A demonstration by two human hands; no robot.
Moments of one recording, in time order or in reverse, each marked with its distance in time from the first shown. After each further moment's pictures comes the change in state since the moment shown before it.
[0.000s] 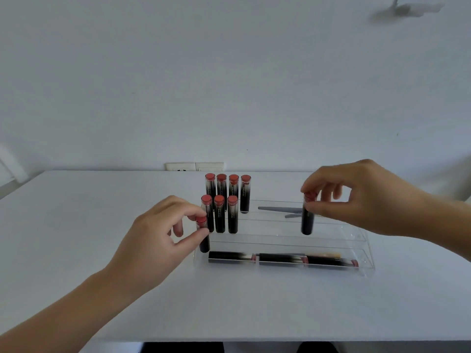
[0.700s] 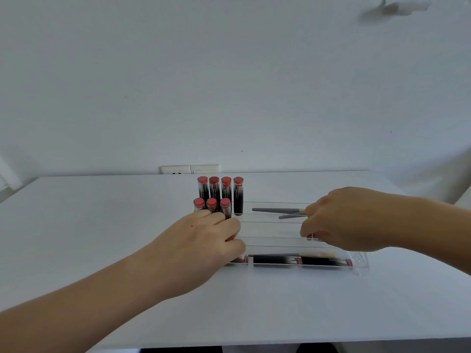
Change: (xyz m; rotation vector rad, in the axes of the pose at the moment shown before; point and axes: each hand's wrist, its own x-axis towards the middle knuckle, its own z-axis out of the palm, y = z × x) left_hand 0.030 0.038 0.020 0.578 -0.499 0.601; right_hand 0.002 0.025 0.020 -0.687 -0.643 -0.154
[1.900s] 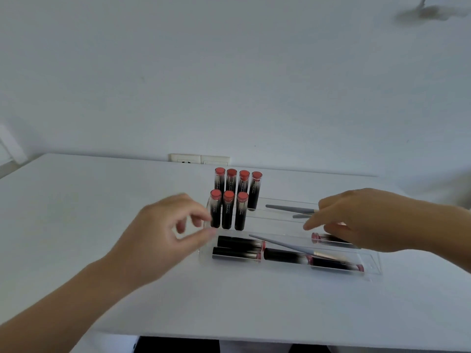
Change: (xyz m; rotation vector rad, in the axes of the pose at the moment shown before) left_hand -0.053 -0.021 0.017 -0.671 0.475 -0.546; right_hand 0.003 -0.005 -0.016 0.215 0.001 0.168
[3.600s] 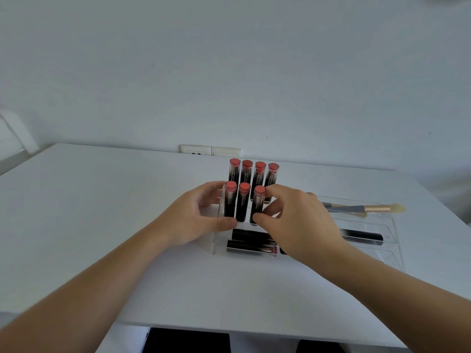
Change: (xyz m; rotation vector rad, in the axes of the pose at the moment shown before) left_hand 0.026 -0.058 0.039 -0.430 -0.302 -0.384; right_hand 0.069 -0.111 0.026 0.689 0.495 0.351
